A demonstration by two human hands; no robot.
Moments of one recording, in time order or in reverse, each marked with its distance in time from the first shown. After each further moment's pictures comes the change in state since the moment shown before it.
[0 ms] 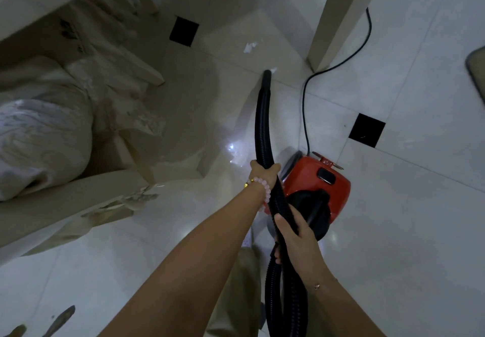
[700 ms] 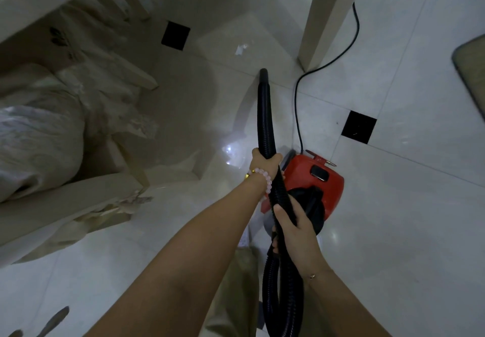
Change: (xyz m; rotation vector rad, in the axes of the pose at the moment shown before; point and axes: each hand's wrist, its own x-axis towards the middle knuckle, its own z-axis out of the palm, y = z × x) left_hand -0.004 0.021 0.016 0.079 0.002 0.110; right_hand 0.006 -0.001 -0.006 -0.007 0.065 -0.111
